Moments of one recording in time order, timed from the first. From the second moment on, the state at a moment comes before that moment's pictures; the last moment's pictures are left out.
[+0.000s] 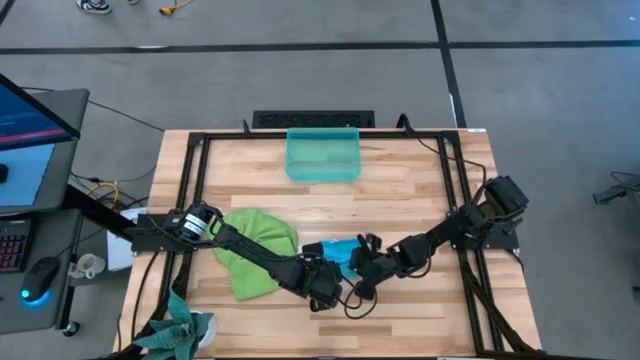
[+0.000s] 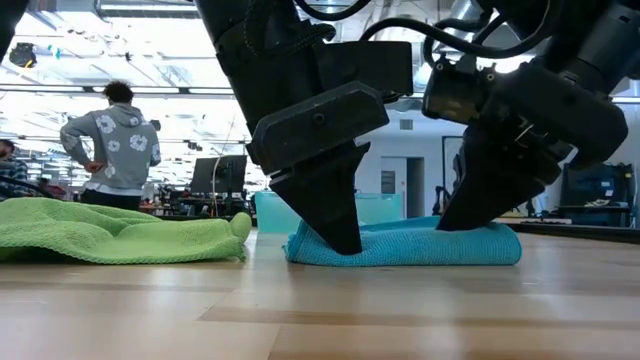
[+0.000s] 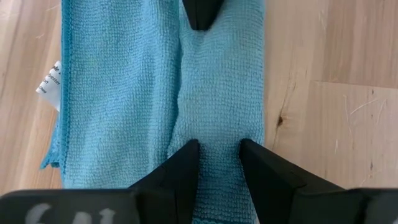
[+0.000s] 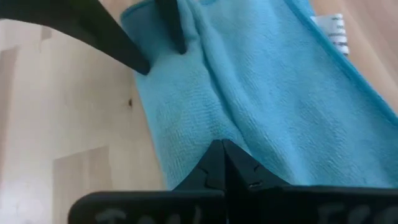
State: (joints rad) left arm -0.42 2.21 1.57 -0.64 -0.36 -0.49; right arm 0.47 1.77 0.80 -0.02 0.31 0.58
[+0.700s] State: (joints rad) left arm -0.42 2.21 1.57 -0.65 -0.33 -0.56; right arm 0.44 1.77 0.80 -0.09 0.29 0.65
